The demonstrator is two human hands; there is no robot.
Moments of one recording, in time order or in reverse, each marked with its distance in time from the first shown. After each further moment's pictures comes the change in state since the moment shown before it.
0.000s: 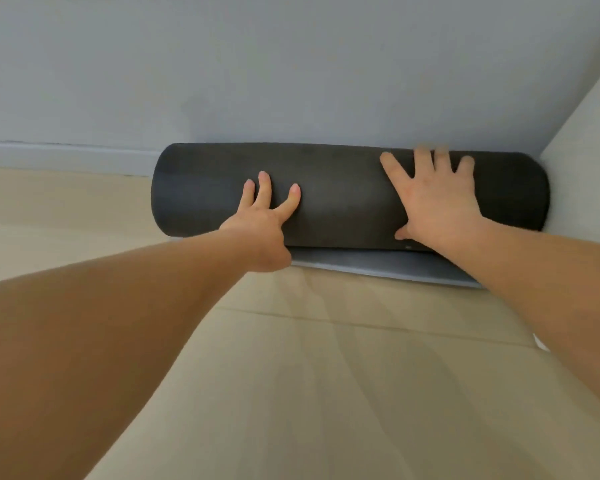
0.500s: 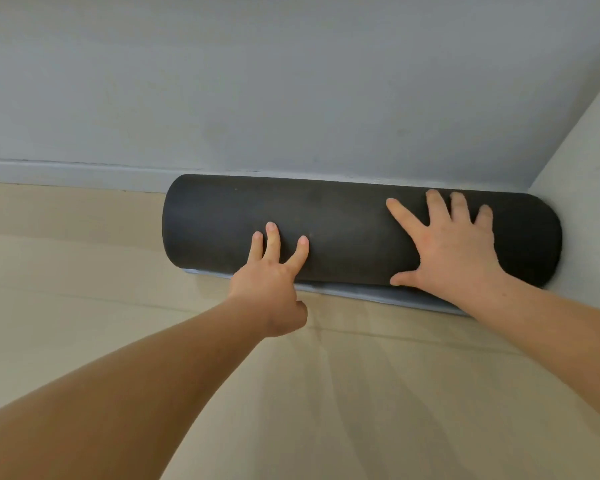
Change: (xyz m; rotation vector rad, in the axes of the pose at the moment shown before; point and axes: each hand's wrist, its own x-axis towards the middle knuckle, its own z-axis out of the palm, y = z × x) left_hand -0.060 -0.002 0.037 0.029 0.080 0.028; right_hand -0.055 -0.007 -0.002 0.114 -0.010 -0.013
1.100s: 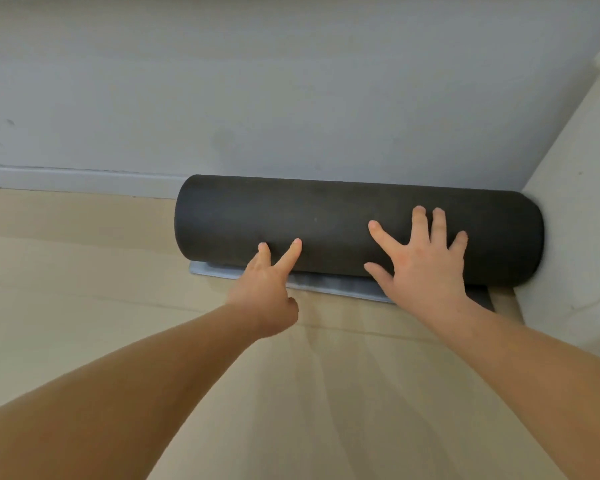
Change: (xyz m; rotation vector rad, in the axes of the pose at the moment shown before) left_hand -0.020 -0.011 0.002 -0.295 -0.007 -0.019; right_hand -0.022 -0.038 0.023 0.137 0.145 0.100
